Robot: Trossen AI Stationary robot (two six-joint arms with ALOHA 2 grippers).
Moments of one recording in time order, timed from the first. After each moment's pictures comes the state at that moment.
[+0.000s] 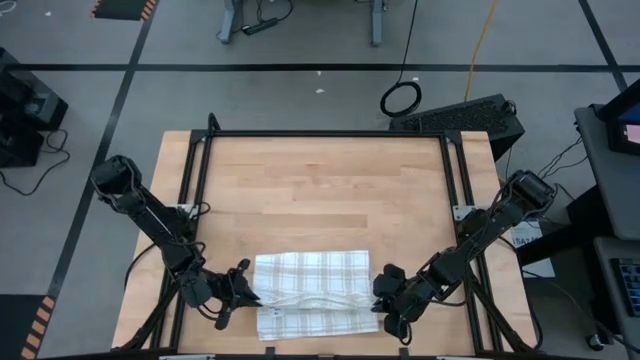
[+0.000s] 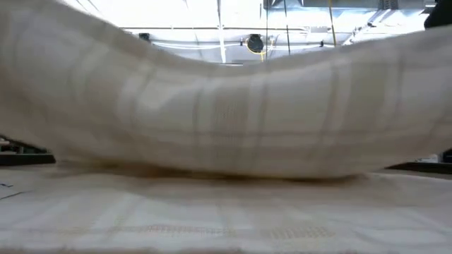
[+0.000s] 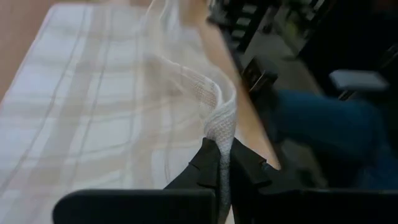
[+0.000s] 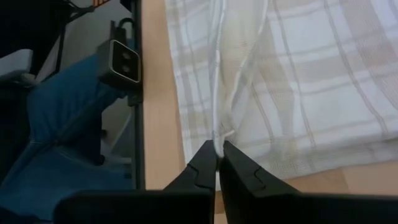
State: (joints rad) left arm -0.91 1.35 0.47 0.40 -0.47 -0.59; right arm 0.72 1.56 0.89 -0.16 0.18 0.94
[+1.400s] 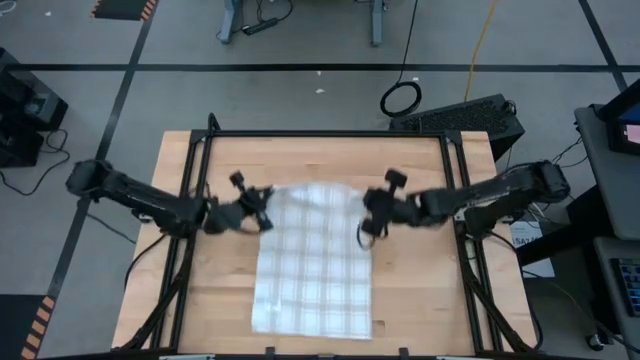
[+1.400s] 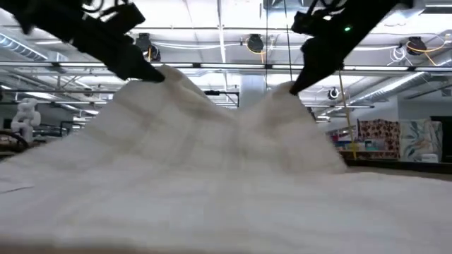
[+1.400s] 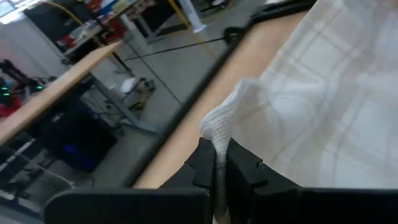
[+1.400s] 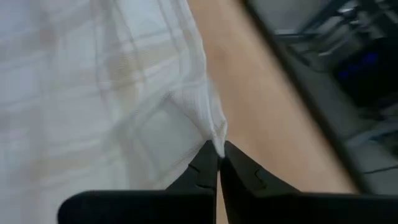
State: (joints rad) left arm -0.20 1.07 0.47 0.17 -0.88 0.14; right arm 0.12 1.35 0.89 -0.45 0.66 0.23
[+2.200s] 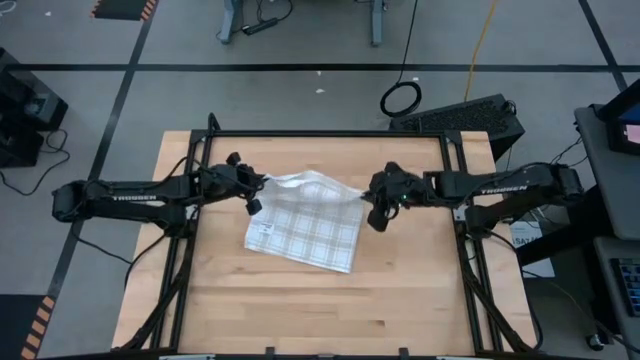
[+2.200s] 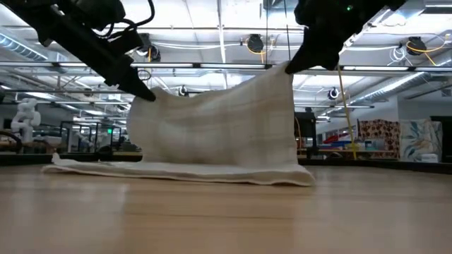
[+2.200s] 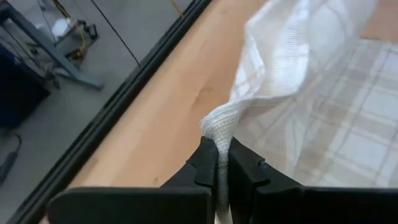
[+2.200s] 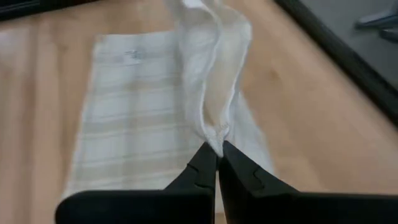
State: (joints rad) left arm 0.23 0.89 0.47 -0.12 -0.29 0.09; right arm -0.01 1.20 0.89 -0.38 0.23 0.29
